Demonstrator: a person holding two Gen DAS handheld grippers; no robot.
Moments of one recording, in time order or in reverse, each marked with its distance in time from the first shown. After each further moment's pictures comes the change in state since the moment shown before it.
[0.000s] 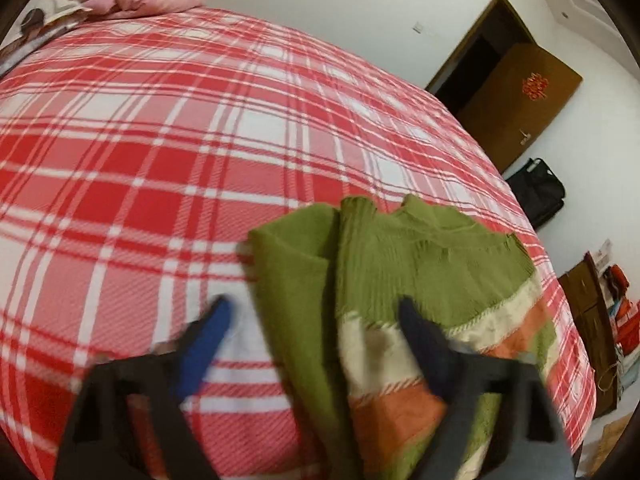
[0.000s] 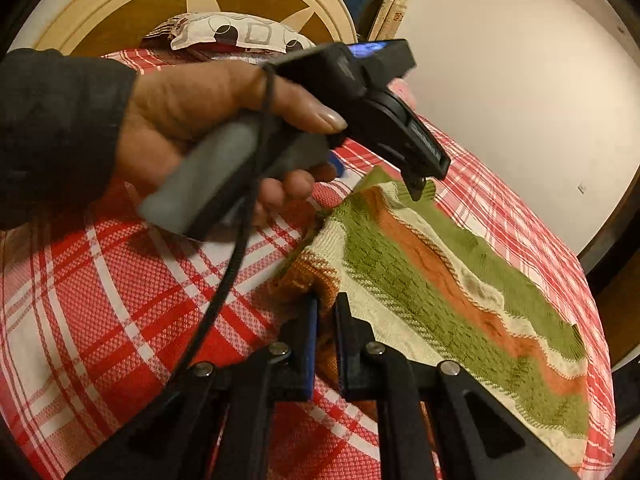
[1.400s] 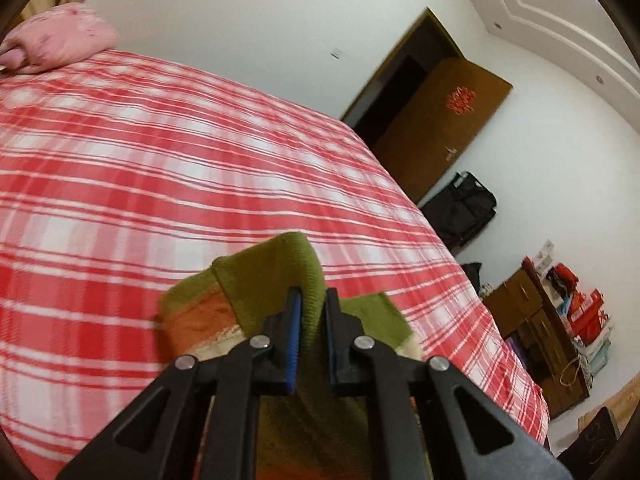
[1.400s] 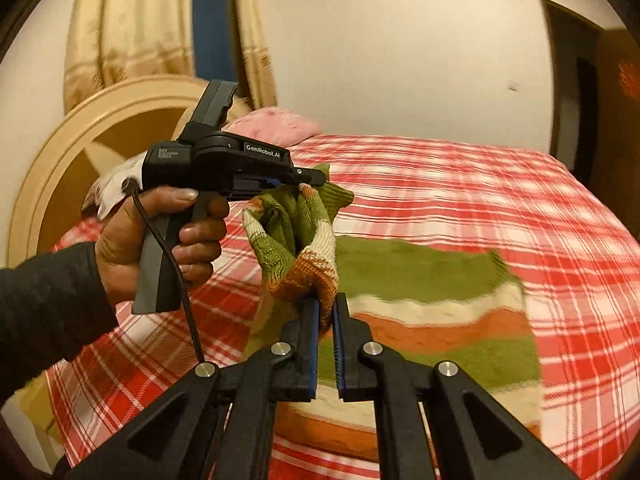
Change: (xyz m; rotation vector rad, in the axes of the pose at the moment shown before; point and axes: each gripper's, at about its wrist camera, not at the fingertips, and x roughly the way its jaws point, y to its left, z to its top) left arm 0.013 -0.169 0.060 0.093 -0.108 -0.244; right arm -0.097 -0.209 -0.067 0.559 -0.169 0.038
